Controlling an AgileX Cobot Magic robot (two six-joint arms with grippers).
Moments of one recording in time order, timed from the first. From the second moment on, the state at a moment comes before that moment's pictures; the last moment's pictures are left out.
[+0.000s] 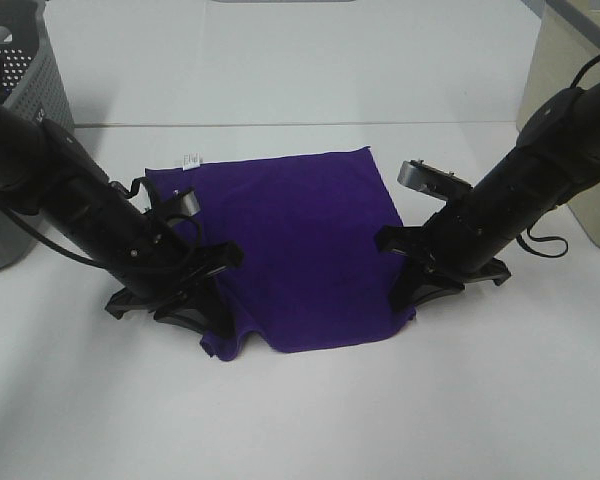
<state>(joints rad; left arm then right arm) -0.31 2.17 -1.15 -0.96 0.75 0.52 0.21 2.10 -1.09 0.78 0.66 -0.58</state>
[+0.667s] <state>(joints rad) -0.31 2.13 -1.15 -0.64 0.94 0.40 0.21 2.01 -1.08 0.77 0.86 -0.50</state>
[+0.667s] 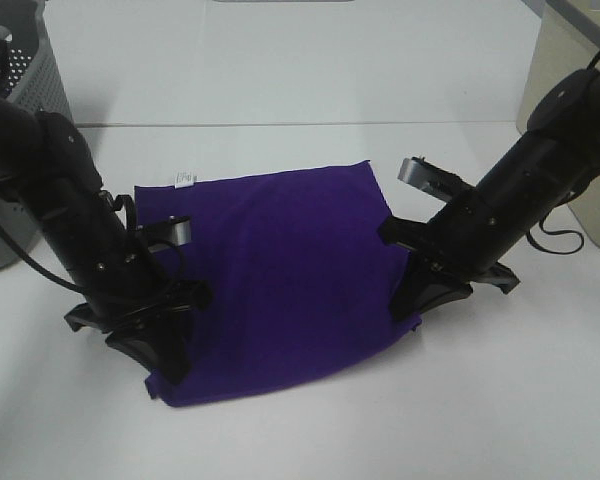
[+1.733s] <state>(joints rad) -0.24 2.14 -1.70 -0.25 0.88 0.15 0.22 2.11 -1.63 0.58 0.83 -0.37</state>
